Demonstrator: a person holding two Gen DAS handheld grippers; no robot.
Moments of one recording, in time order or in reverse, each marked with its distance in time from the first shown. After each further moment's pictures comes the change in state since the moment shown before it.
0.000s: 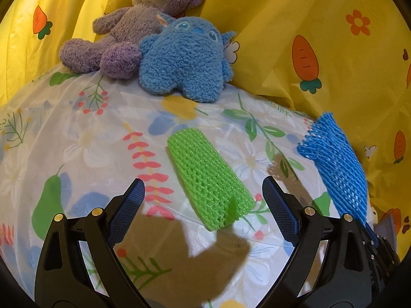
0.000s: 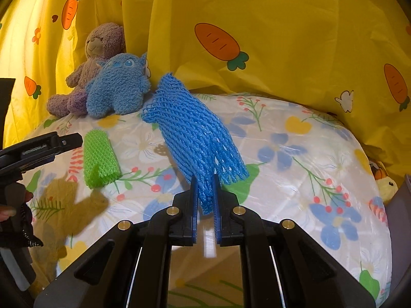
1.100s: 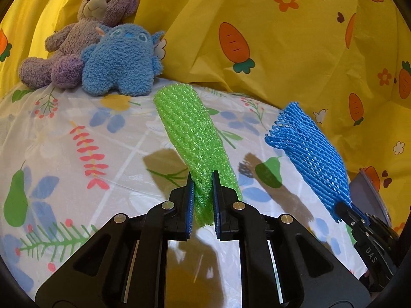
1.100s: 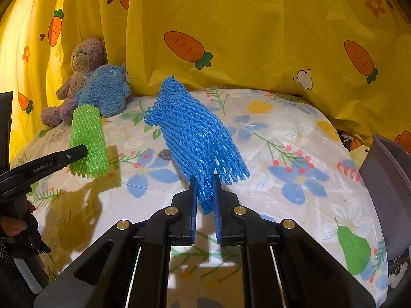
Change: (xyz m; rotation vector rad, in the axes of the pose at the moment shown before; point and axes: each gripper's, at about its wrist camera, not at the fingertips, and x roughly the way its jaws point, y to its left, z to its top) left arm -0.038 -0.051 -0.051 0.178 -0.044 -0.243; right arm -0.058 -0.027 -0.039 0.094 -0.031 -0.065
